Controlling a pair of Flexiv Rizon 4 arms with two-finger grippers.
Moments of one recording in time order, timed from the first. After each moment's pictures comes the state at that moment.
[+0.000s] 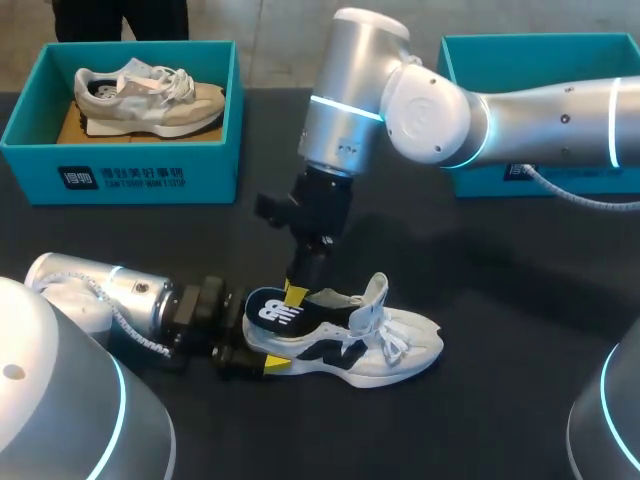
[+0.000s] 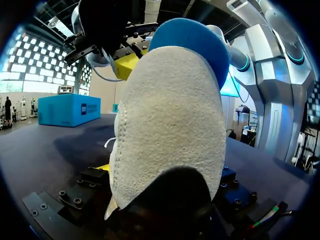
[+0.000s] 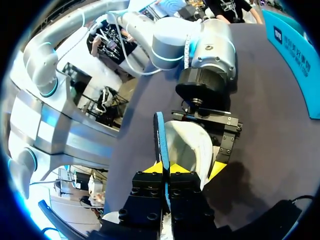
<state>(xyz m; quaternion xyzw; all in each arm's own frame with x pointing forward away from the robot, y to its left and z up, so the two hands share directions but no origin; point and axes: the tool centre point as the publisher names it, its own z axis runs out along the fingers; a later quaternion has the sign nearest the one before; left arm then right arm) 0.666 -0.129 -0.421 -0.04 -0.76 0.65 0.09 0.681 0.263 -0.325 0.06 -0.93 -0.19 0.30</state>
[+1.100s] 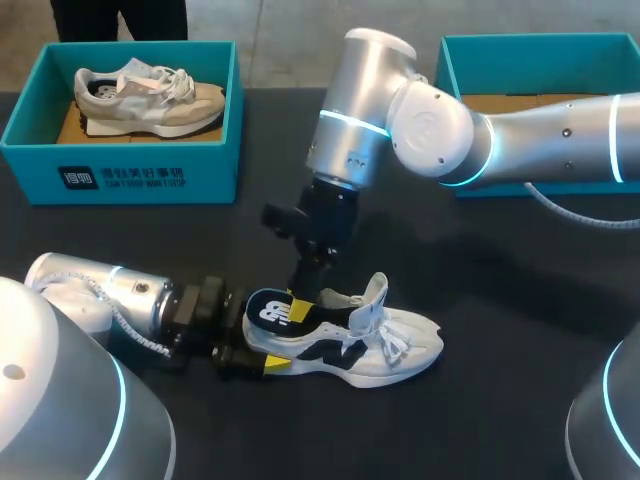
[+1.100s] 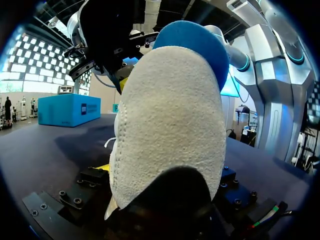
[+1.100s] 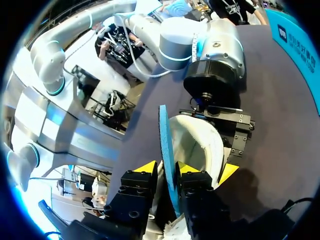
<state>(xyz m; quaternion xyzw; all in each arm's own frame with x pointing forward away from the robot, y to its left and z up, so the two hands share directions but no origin) 0.666 -0.129 -0.421 -0.04 -0.76 0.65 0.09 0.665 0.261 -0.338 0.07 -0.91 -0.22 0.33</state>
